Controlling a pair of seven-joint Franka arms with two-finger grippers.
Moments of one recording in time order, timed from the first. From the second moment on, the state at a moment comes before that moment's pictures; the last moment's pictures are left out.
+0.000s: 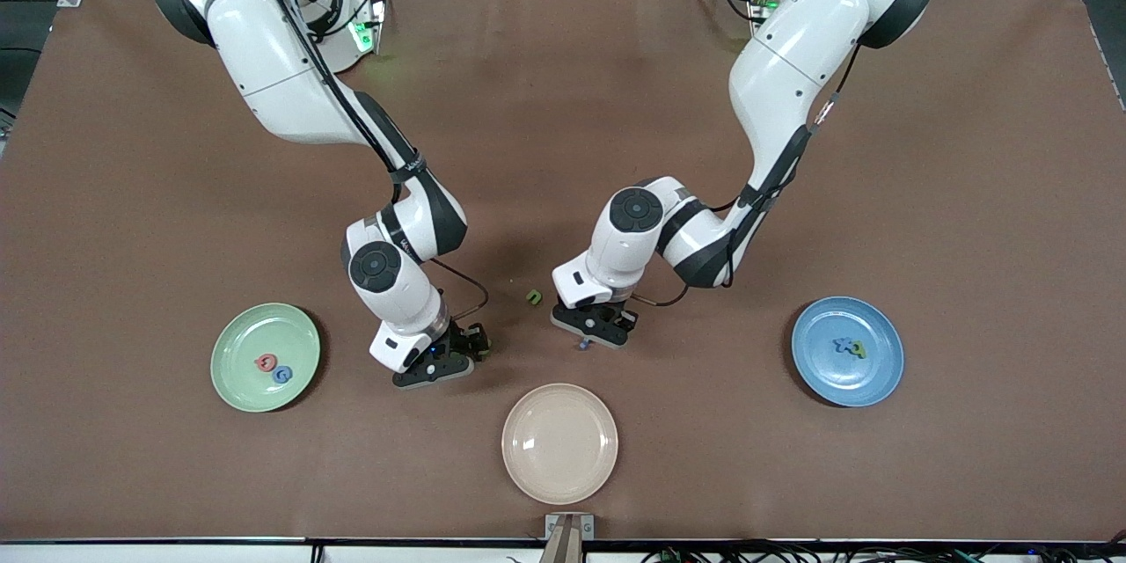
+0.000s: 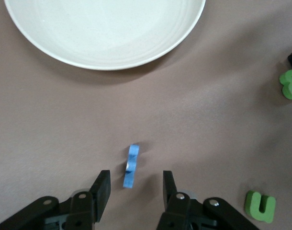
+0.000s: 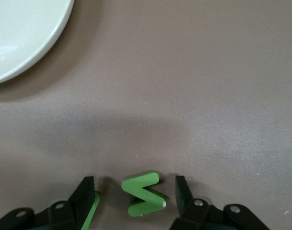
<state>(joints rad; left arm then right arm) -0.43 0.97 -0.29 -1.35 0.42 2.60 -0.50 0.36 0.89 0.08 -1.46 -0.06 2.61 0.22</state>
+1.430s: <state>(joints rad) -0.10 0.81 -0.29 -1.35 0.42 2.19 -0.47 0.12 0.83 0.06 -1.34 -0.08 2.34 -0.19</state>
